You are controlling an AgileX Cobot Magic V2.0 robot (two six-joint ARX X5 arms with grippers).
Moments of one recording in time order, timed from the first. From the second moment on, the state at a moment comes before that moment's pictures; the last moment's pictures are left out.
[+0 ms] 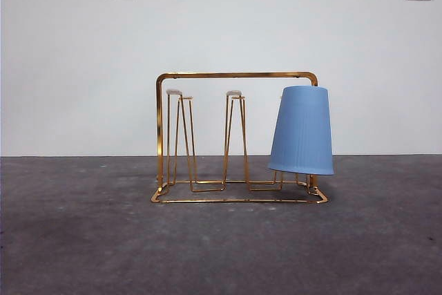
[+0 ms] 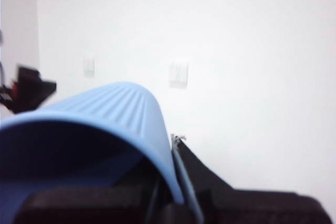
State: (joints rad) left arm -0.92 1.19 1.65 -0.21 0.44 -0.32; right arm 0.79 0.63 1.40 -0.50 0.15 -0.14
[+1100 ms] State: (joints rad) left arm -0.98 1.46 1.65 0.48 0.68 -0.67; right arm 0.79 0.68 1.39 -0.21 -0.10 -0.18
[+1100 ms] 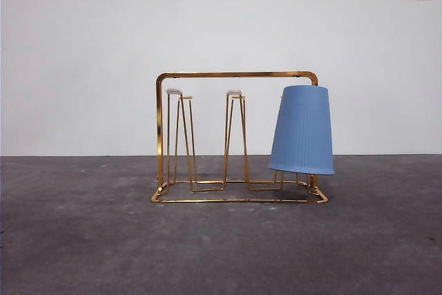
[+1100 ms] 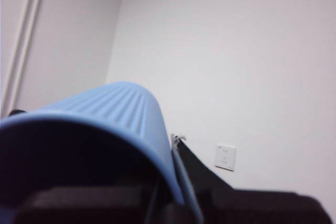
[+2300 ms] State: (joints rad) left arm -0.99 1.46 1.65 0.51 0.69 -0.71; right arm 0.79 0.77 1.39 -0.19 -0.16 -0.18
